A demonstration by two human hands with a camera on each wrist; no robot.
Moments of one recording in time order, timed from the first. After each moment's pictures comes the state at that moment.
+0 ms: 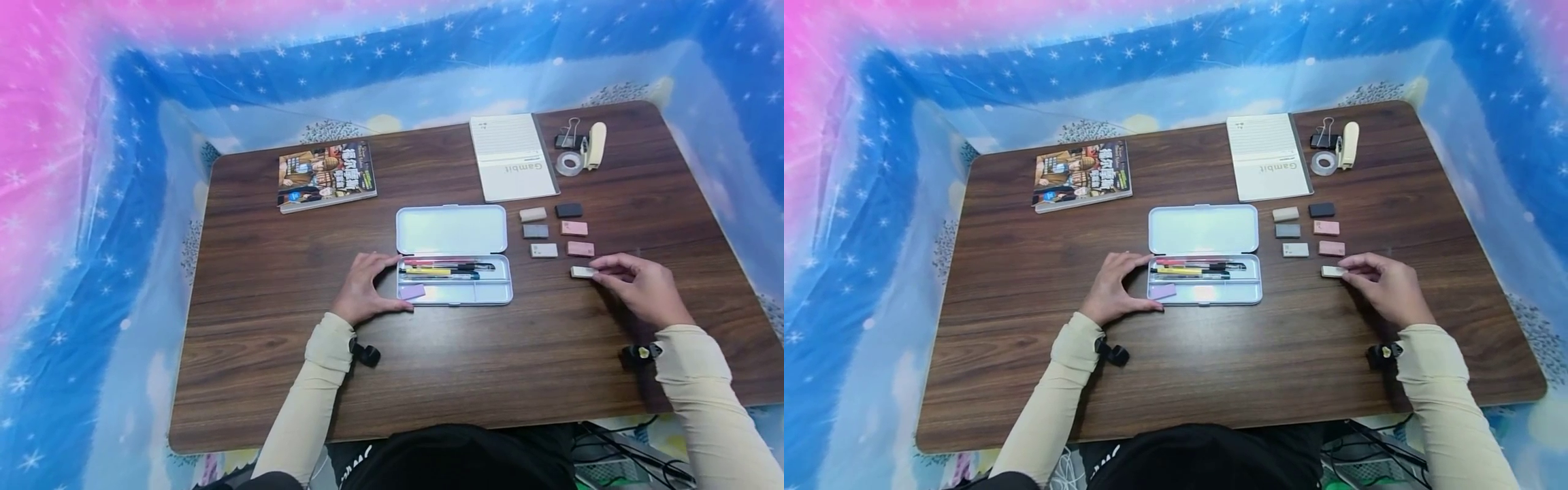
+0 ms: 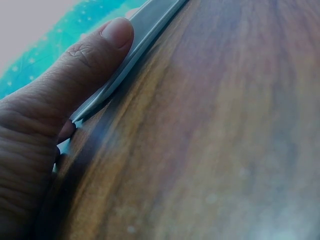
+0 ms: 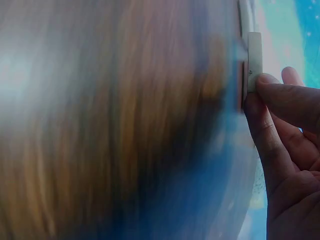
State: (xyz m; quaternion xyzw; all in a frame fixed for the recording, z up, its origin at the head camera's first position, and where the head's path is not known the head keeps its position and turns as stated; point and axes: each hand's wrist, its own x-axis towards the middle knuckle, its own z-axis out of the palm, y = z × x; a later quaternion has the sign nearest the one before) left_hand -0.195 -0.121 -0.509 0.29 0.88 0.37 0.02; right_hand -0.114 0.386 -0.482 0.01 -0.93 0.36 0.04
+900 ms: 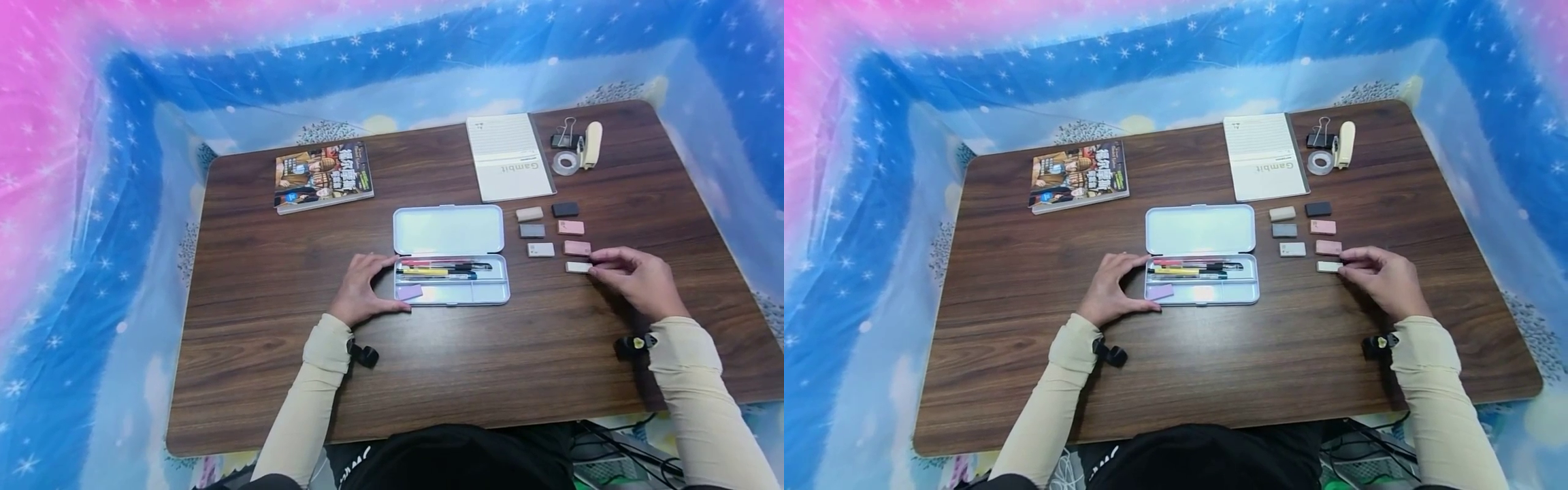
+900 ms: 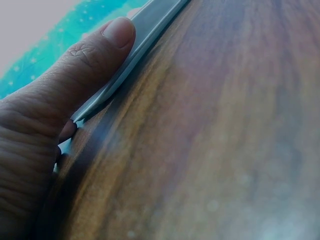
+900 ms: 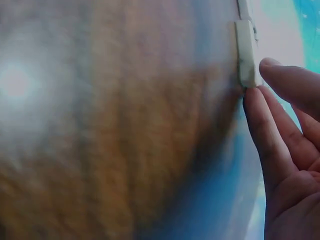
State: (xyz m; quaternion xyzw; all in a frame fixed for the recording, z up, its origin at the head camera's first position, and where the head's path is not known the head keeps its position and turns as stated) left_hand -0.194 -0.120 -0.510 0.27 0.89 0.37 0.03; right_hand -0.121 0.395 -0.486 -0.04 -0.91 0.41 0.03
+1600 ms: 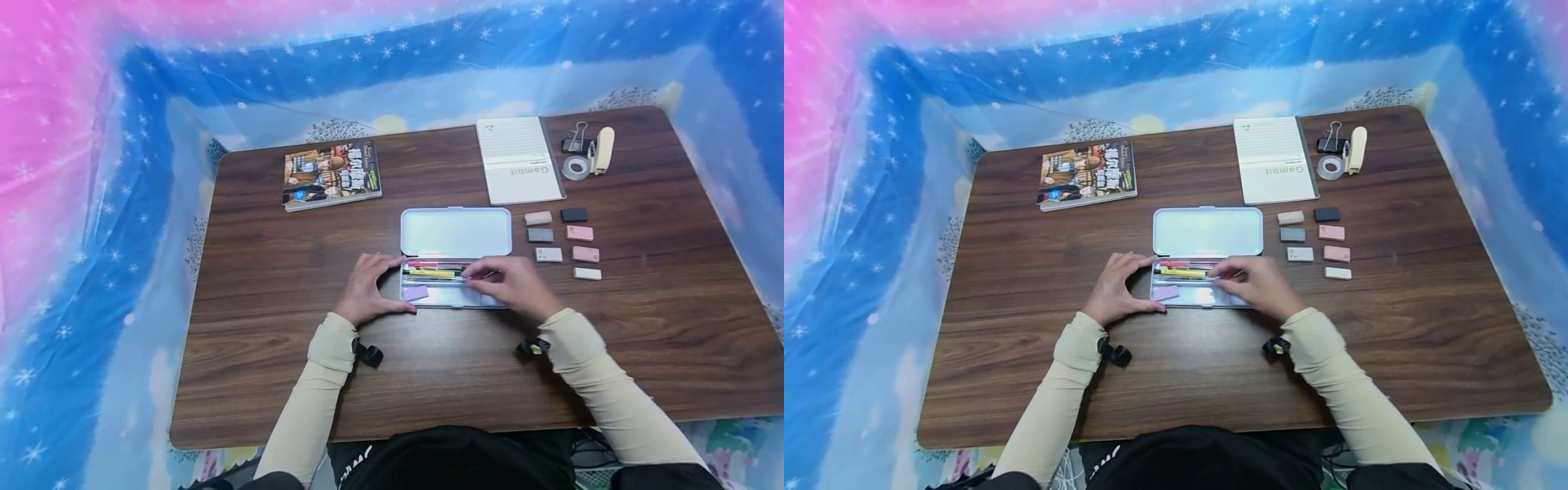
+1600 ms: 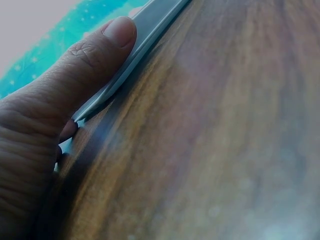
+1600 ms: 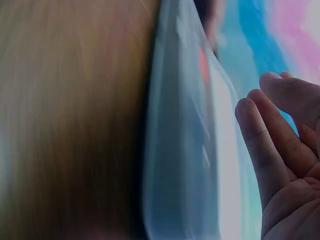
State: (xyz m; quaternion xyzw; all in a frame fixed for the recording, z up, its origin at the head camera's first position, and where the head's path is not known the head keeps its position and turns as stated) left_hand -0.195 -0.122 -0.509 0.28 0.89 0.37 0.02; right_hand -0.162 0.205 -0.464 0.20 -0.85 0.49 -0.05
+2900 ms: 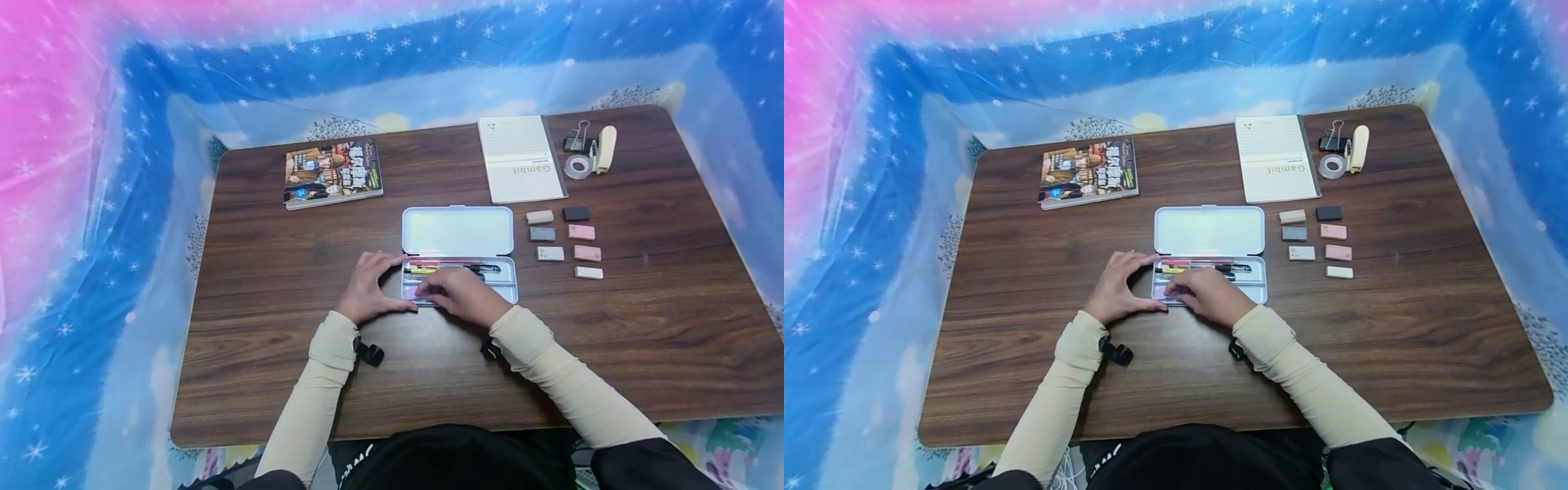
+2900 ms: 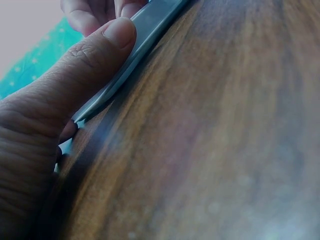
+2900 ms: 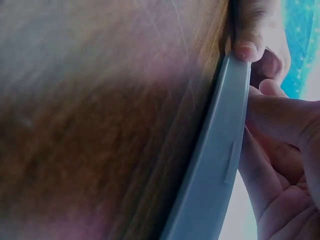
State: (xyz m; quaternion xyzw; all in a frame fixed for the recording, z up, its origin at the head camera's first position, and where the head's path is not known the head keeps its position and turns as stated) left_hand -0.196 -0.123 -0.513 0.30 0.87 0.39 0.00; right_hand -0.167 0.126 -0.470 0.34 -0.88 0.34 -0.06
